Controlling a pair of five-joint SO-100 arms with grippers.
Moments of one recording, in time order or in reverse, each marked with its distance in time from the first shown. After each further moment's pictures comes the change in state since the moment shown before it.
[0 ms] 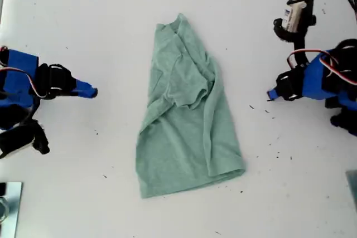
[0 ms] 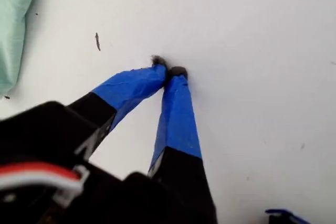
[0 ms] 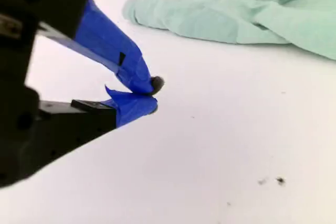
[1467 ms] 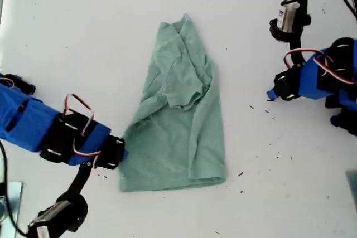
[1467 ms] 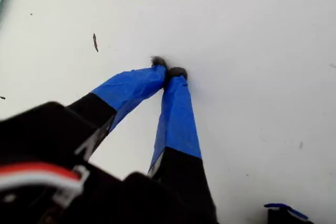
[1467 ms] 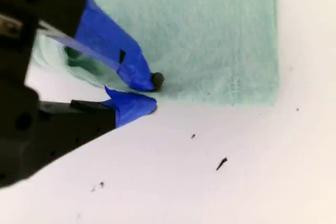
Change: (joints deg) arm 0 26.9 -87.2 -75.8 11.0 -10.5; arm 1 -0.1 -6.2 -2.6 -0.2 -0.4
